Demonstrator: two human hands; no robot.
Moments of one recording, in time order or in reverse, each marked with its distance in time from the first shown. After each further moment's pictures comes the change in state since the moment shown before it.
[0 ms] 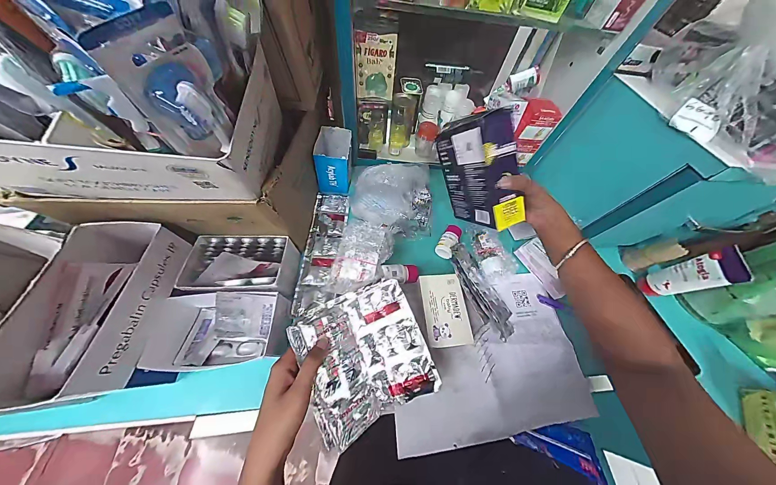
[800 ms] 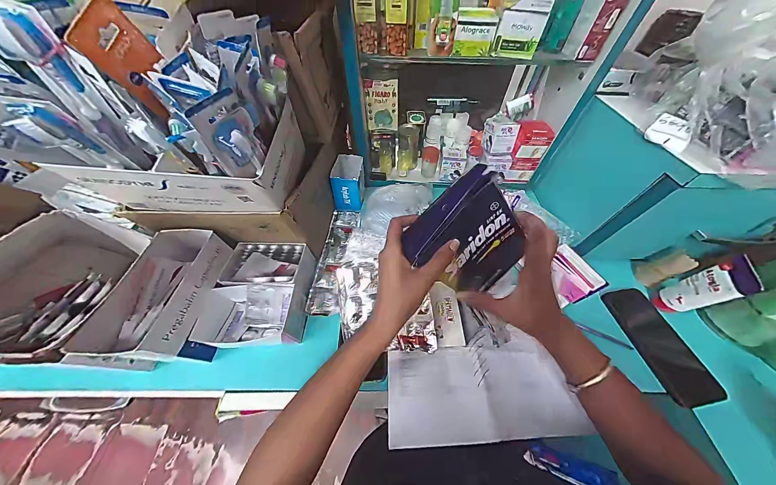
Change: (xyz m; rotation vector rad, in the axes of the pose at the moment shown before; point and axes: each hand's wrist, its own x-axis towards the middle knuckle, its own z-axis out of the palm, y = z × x) left_hand 0.055 0.125 0.157 0.021 -0.165 0.532; right_hand -0.116 0.030 0.062 -0.992 0.415 -0.886
